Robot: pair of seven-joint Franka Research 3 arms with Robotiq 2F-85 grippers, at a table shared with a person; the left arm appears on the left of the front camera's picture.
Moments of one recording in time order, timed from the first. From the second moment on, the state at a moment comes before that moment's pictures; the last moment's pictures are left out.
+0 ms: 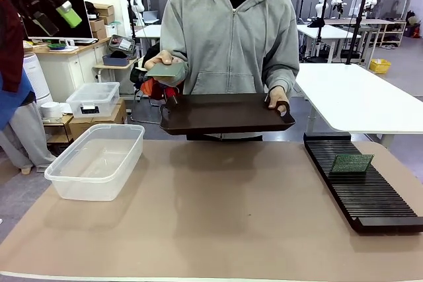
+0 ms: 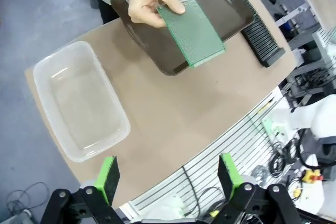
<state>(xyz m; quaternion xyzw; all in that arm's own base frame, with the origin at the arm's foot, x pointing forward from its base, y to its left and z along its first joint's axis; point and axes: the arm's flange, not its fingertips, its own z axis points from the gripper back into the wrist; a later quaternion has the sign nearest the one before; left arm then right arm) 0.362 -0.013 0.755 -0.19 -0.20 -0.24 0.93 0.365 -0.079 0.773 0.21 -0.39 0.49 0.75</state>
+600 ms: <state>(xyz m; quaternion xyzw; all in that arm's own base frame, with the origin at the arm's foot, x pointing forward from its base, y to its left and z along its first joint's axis) 0.398 -0.013 0.720 -0.31 -0.17 -0.14 0.93 0.365 -0.079 0.773 0.21 -0.39 0.49 0.75</state>
